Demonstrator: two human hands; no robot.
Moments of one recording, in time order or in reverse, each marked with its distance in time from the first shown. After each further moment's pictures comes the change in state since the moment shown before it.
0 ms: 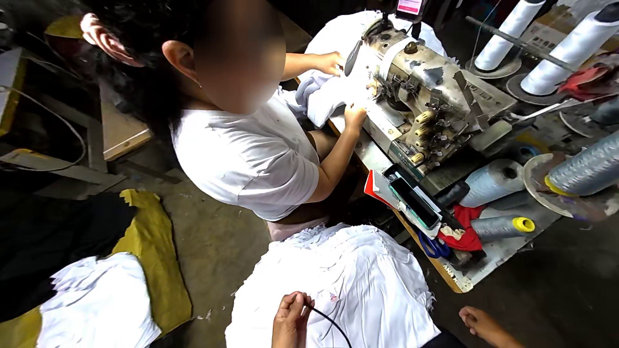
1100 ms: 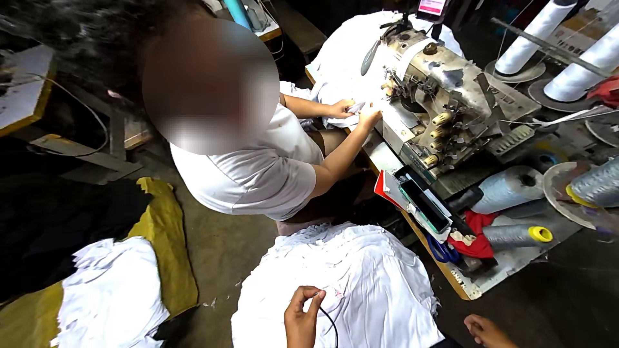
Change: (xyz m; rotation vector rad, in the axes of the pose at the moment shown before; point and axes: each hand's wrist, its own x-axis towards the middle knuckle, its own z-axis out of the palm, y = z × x) left_hand 0.002 -0.017 -0.009 0.606 -0.154 0.572; right_hand -0.012 -0.013 -0.001 0.016 -0.020 0.028
